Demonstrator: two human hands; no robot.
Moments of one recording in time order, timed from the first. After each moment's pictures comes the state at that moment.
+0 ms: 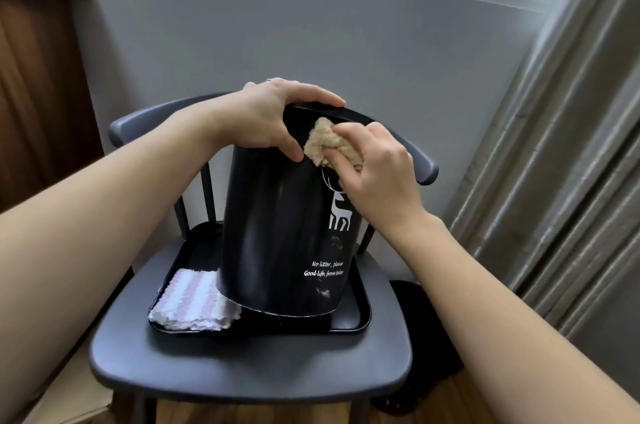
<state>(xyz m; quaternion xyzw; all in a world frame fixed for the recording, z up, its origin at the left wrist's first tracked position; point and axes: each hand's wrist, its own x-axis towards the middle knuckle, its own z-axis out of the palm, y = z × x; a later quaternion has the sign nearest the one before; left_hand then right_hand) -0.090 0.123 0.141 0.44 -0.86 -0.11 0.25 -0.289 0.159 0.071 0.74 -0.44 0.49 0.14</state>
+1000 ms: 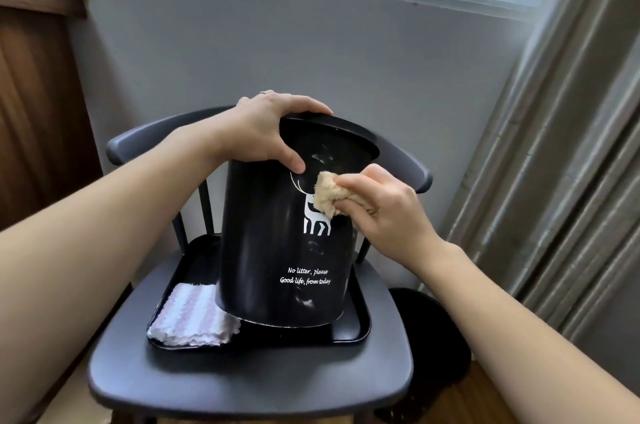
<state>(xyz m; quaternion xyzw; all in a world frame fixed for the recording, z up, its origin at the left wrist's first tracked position) -0.095 0.118 0.142 0.47 -0.84 -0.08 0.27 -0.325 0.169 0.051 0.81 -0.39 0.42 0.12</state>
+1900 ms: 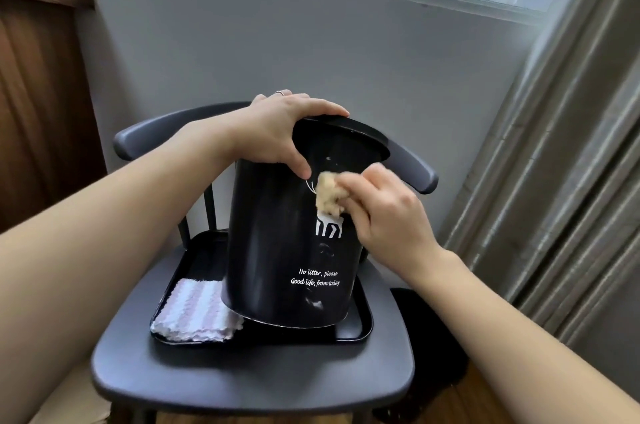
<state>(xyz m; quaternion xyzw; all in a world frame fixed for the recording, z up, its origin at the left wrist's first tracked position) -0.097 0.120 0.142 0.43 -0.87 -0.04 0.22 -0.308 0.182 0.051 0.80 -0.41 0.40 0.20</state>
